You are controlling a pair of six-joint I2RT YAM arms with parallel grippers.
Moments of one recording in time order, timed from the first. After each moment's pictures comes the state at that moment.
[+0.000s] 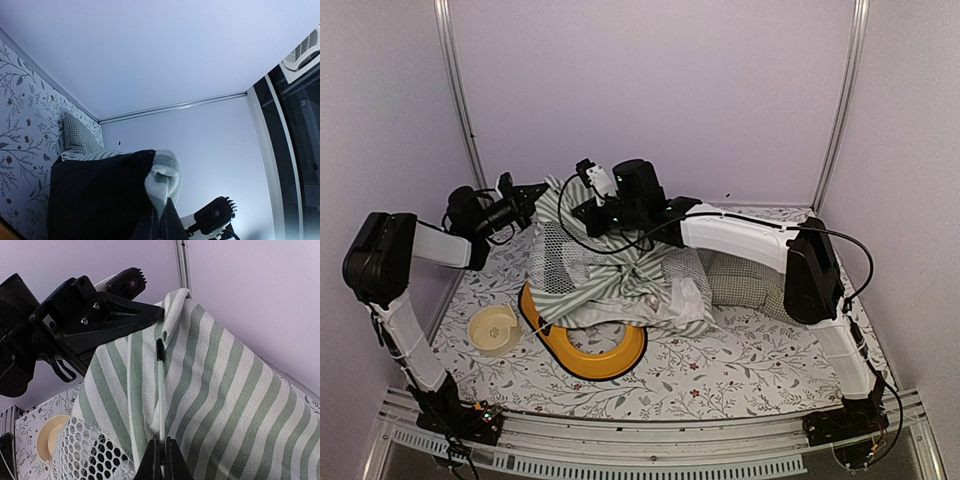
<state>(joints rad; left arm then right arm) -0.08 1.79 0.90 1.13 0.75 -1.57 0.92 2.37 2.17 -0.07 -0.12 0.13</state>
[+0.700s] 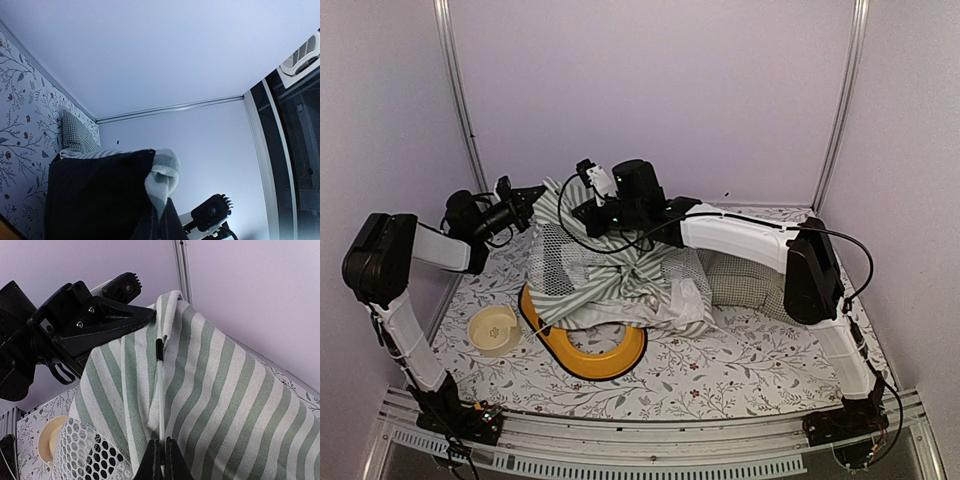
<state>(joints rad) -0.07 1.79 0.87 1.17 0.75 -1.61 0.92 2.37 2.17 -0.08 -0.11 0.14</state>
